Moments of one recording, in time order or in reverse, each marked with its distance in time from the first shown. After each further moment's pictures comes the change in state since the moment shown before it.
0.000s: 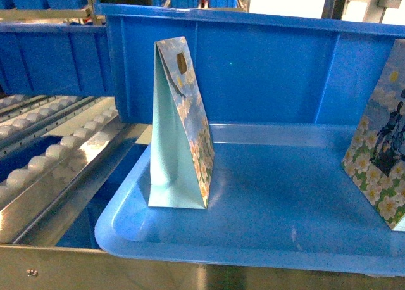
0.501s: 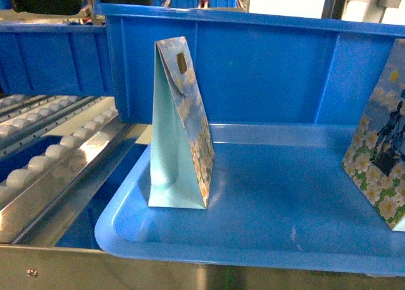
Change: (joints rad) left arm -0.007 0.067 0.043 -0.046 -0.019 -0.015; right arm -0.057 0.182 0.058 -0.054 -0.026 0.007
